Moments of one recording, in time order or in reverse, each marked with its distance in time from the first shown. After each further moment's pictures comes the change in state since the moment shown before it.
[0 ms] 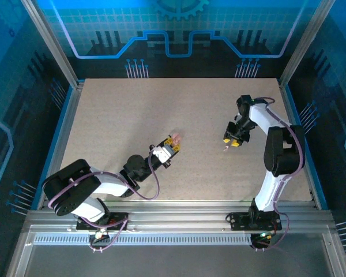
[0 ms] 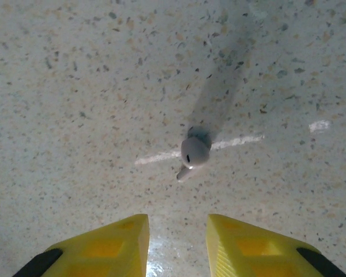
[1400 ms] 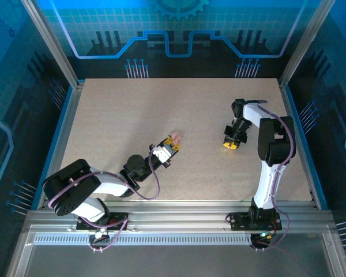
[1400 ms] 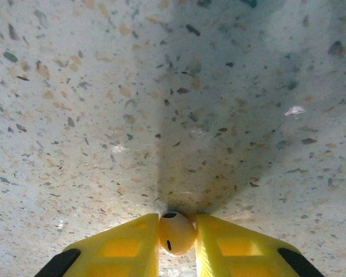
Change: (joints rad) left arm 0.000 0.000 0.001 0.000 -0.008 0.009; right arm 0.015 0.164 0.063 -0.010 0.066 -0.017
